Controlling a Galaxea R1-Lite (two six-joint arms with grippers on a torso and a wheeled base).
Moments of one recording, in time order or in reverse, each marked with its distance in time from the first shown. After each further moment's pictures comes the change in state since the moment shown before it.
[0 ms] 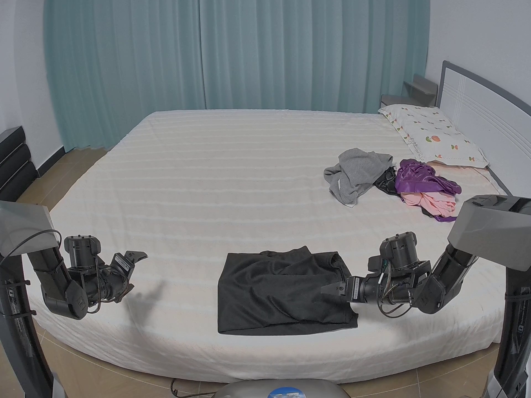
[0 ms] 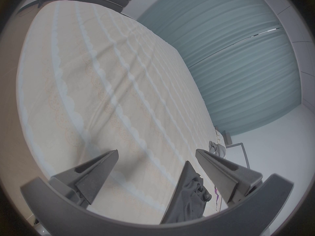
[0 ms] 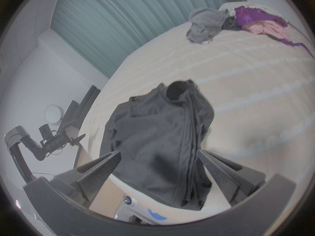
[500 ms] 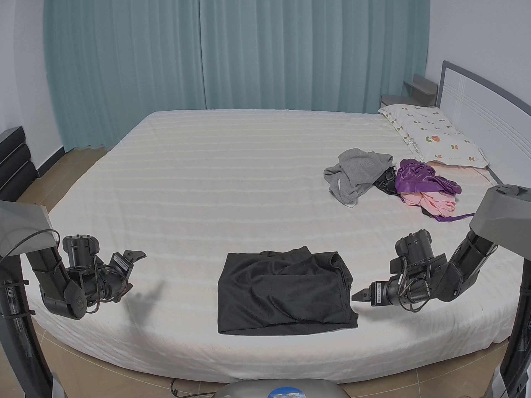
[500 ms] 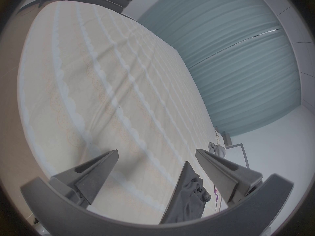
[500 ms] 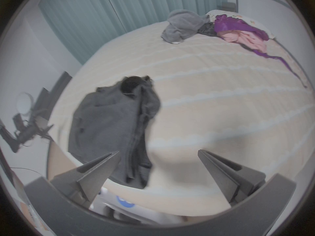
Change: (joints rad) left arm 0.004 -0.009 0.006 -0.001 -0.001 -0.003; right arm -0.069 -0.093 0.018 0.281 -0.199 -0.171
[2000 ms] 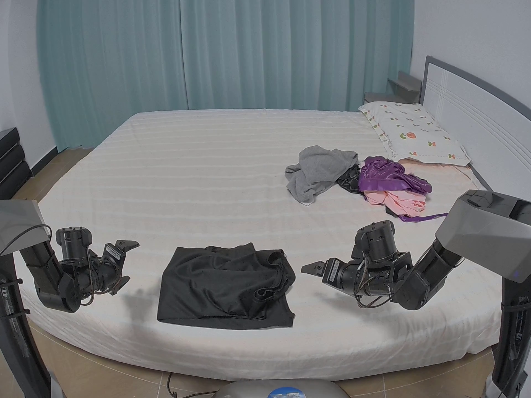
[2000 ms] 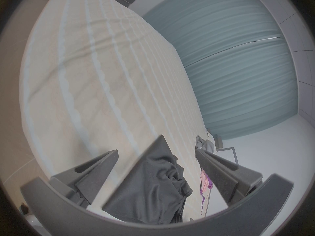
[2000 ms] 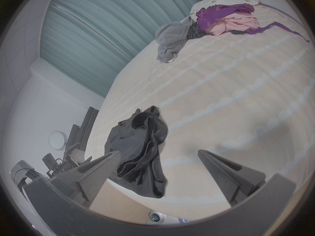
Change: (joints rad) left arm 0.033 -0.039 -0.036 0.031 -0.039 -0.094; right arm 0.189 0.089 -0.164 -0.222 0.064 0.466
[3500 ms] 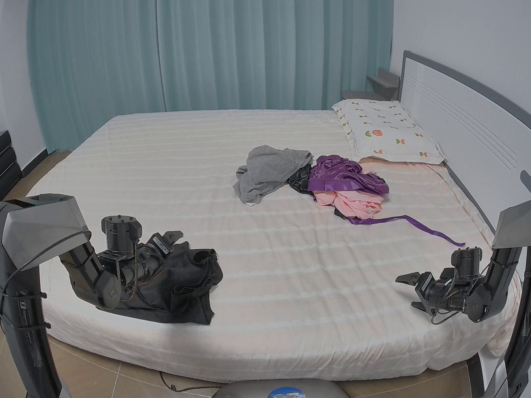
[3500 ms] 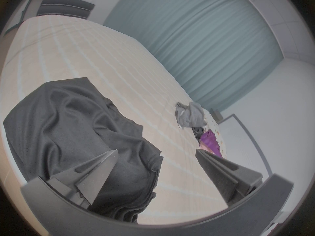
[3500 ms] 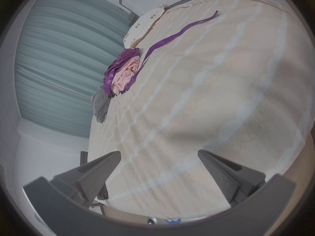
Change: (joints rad) left arm -0.286 0.056 -0.171 0.030 0.250 0.192; right arm -0.518 -0.013 0.518 -0.427 0.192 0.051
